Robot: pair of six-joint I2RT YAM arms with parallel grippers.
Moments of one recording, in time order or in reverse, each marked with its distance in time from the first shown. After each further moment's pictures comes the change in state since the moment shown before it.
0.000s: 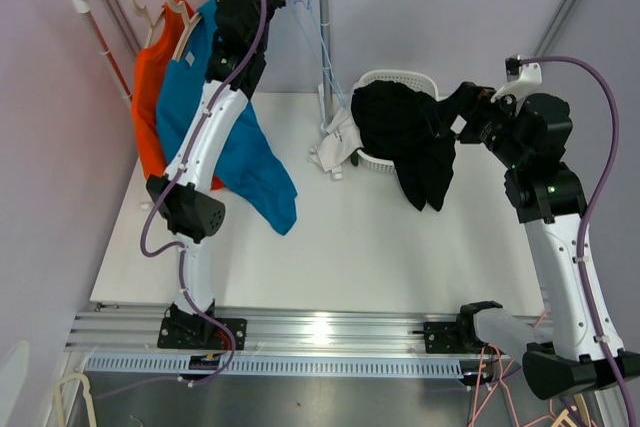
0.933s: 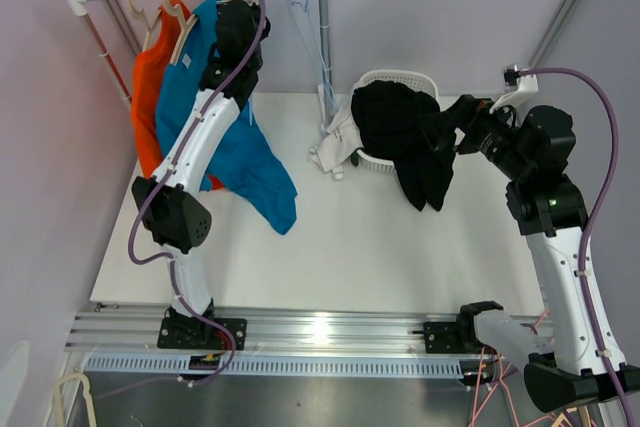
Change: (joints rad) left arm 0.042 -0.143 -0.327 -0.057 -0.200 0.015; right arm 0.000 -0.076 -0.074 0.038 -0.111 0.011
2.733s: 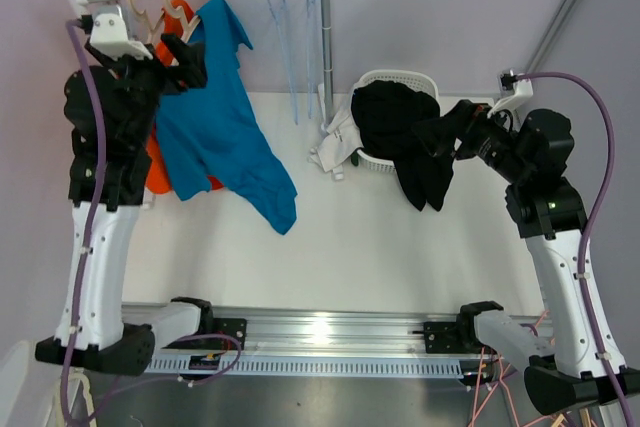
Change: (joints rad) left arm 0.141 -0.828 -0.503 -0.248 0.438 -0.155; right arm 0.000 -0.028 -0.024 -0.007 -0.057 0.038
